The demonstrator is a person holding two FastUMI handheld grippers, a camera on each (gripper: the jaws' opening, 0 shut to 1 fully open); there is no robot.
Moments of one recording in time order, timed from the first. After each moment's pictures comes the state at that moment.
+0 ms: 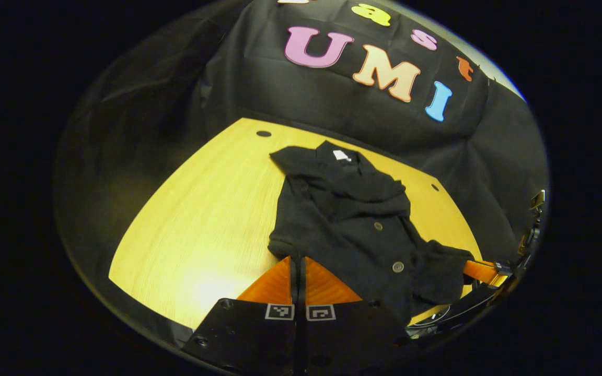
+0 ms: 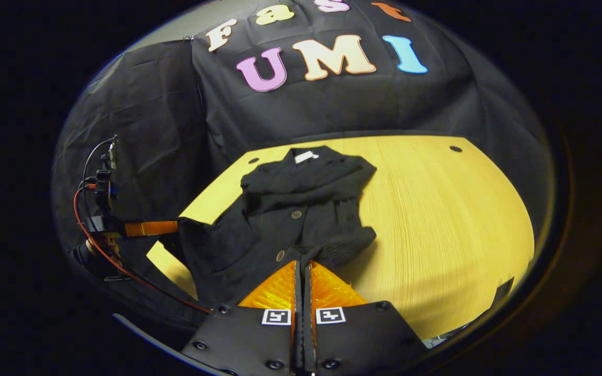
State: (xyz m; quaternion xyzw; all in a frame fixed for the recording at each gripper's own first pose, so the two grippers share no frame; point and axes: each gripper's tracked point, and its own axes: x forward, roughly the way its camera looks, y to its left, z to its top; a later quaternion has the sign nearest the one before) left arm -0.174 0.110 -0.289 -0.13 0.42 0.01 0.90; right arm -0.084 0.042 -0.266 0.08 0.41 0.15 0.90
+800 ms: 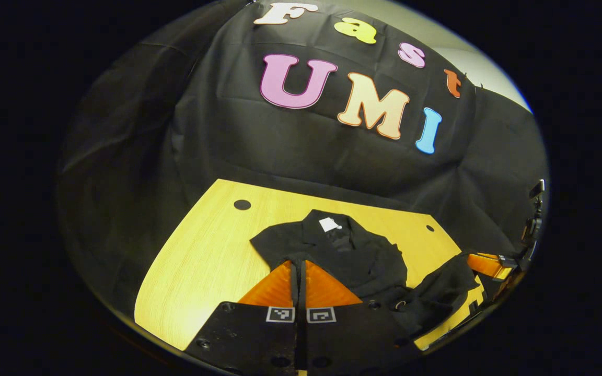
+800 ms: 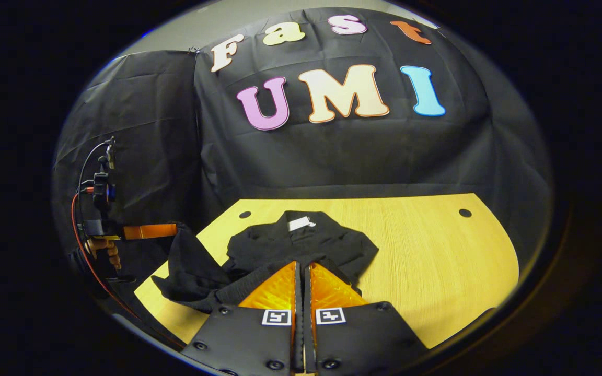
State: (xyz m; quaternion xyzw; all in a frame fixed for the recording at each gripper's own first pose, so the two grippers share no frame) left arm -0.008 0.126 -0.240 -0.12 0.33 -0.02 0.94; right arm 0.089 0.041 -0.196 0.07 0.31 0.14 0.94
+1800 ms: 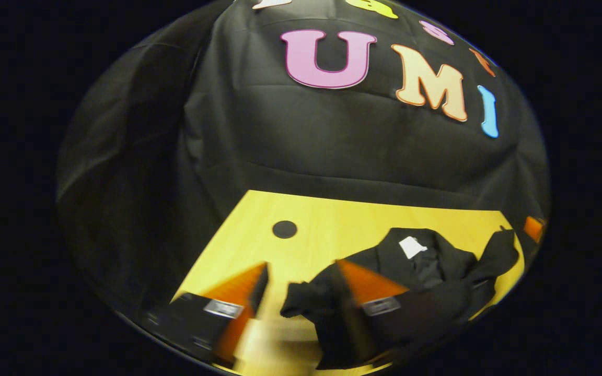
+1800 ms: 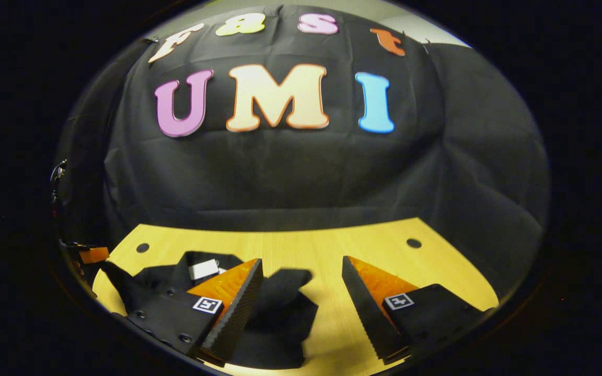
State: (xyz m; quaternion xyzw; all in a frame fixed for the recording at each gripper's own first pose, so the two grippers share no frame) left arm 0.116 0.222 -0.329 -0.01 0.34 0.12 0.93; right arm 0.256 -0.023 -0.203 0.01 0.24 -0.08 0.97
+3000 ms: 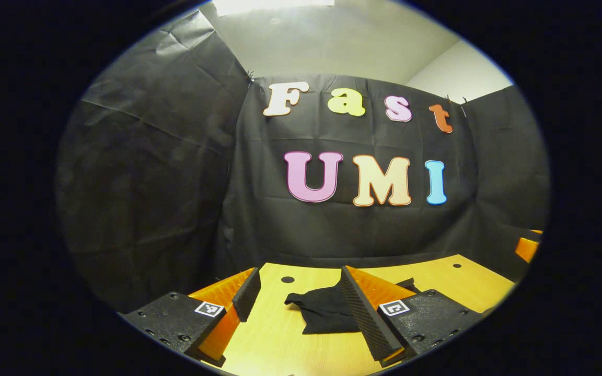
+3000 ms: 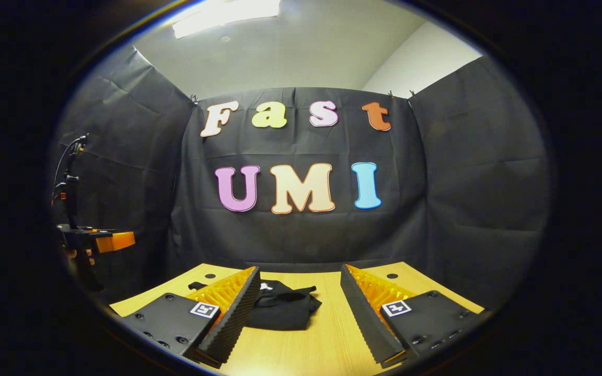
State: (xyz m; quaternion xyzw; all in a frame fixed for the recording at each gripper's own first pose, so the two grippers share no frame) left arm -0.097 0.139 -0.063 0.01 0.09 0.09 0.99; right arm -0.055 -0.019 -0.069 0.04 0.07 -0.01 1.00
